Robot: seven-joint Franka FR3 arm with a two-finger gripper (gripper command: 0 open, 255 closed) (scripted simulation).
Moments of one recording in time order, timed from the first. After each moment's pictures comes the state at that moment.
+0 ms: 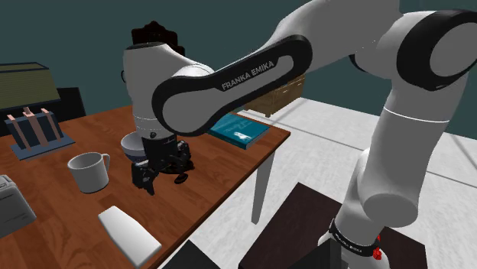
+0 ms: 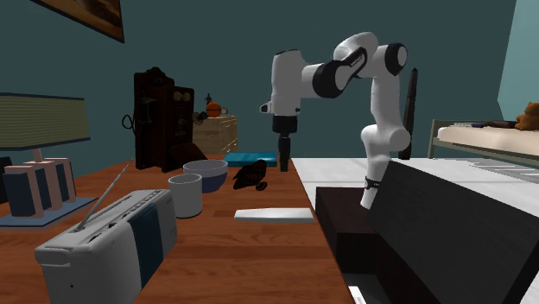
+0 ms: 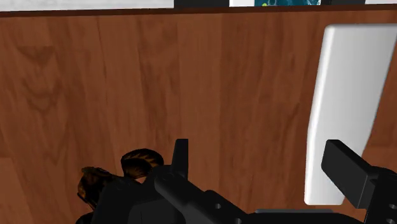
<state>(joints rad) 0.19 0.06 0.47 -2.00 -0.07 2.06 0.66</state>
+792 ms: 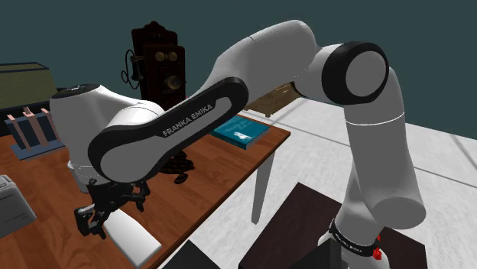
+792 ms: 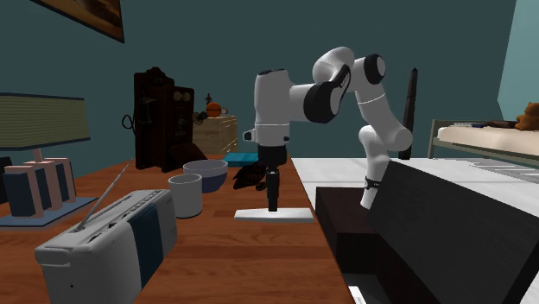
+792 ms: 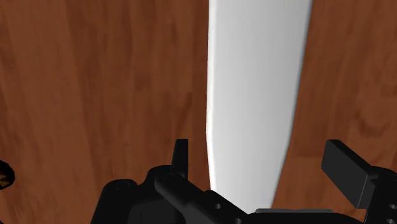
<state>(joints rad) 0.34 0.46 0.48 -1.67 -0.24 2.06 0.84</state>
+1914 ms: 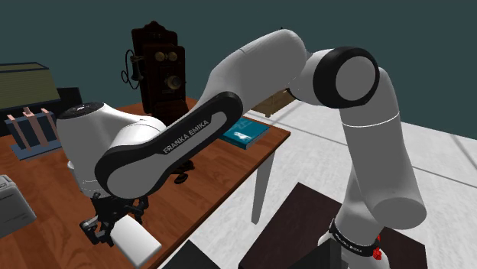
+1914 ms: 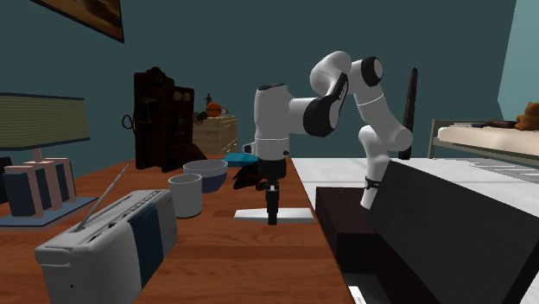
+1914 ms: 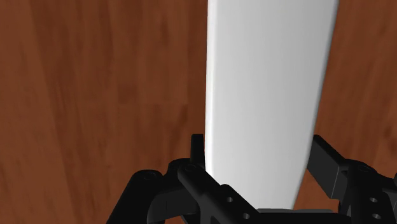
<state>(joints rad) 0.35 0.51 0.47 -1.69 -0.26 2.12 0.85</state>
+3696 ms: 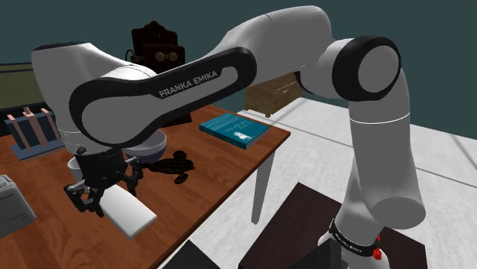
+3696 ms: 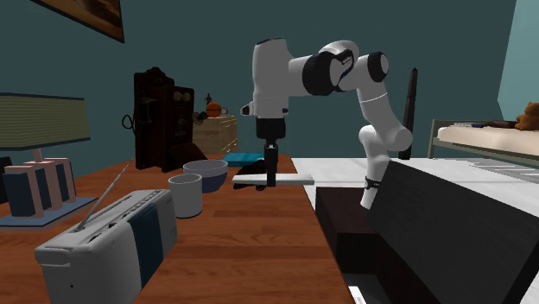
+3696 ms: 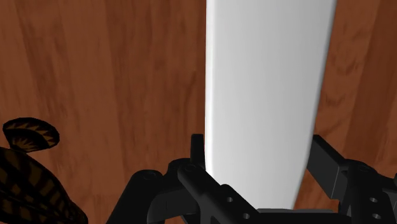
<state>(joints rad) 0.33 0.41 0.49 -1.56 -0.20 1.91 0.81</state>
